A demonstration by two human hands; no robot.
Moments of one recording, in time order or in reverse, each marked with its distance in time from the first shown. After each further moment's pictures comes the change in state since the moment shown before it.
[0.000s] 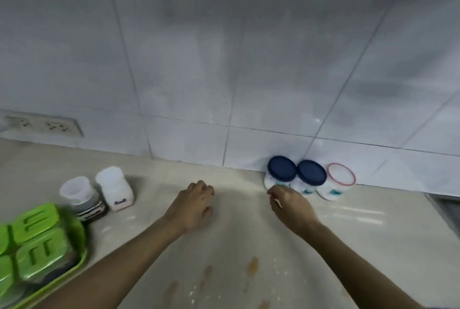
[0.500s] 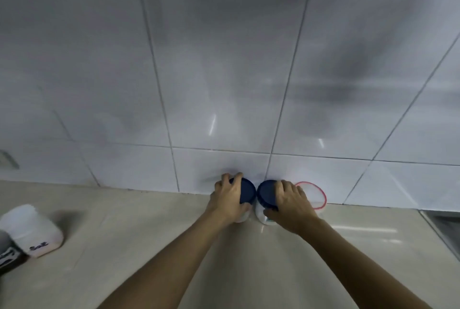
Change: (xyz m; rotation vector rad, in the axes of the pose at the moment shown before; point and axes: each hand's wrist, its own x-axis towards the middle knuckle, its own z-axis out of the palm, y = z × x) left_hand 0.174 0.167 0.034 -0.226 0.072 -0.133; right_hand 0.060 0.139 -0.025 -0.215 0.037 0.032
